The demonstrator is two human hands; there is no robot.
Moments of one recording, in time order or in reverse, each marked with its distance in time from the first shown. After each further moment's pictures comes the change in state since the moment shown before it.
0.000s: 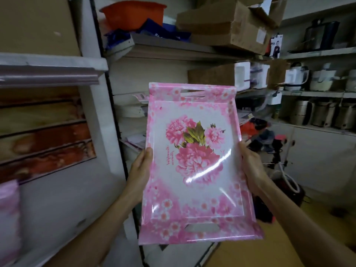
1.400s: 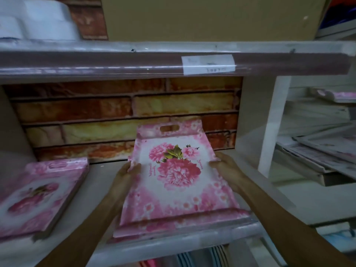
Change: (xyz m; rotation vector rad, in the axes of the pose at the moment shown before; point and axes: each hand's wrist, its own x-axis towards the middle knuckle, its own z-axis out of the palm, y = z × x) left_hand -0.127 0.045 -0.486 0.301 0.741 -0.116; right_hand -0.151 0.018 0.506 -0.069 -0.860 0.049
